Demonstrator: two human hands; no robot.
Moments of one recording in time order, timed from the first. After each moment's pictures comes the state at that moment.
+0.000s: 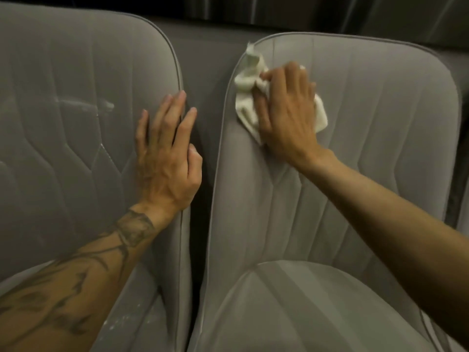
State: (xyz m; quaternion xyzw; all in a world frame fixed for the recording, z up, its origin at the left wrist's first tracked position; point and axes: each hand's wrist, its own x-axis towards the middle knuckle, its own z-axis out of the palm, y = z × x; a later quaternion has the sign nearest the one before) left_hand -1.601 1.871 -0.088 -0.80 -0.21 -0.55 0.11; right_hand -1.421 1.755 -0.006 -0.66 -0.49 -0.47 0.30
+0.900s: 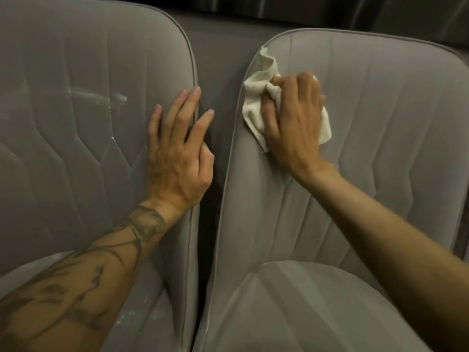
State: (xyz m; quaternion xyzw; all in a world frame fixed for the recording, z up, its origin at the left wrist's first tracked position) left_hand -1.603 1.872 -0.088 -0.80 -0.19 -0.57 0.11; right_hand -1.435 1.763 -0.020 -0.67 -0.47 -0.45 0.36
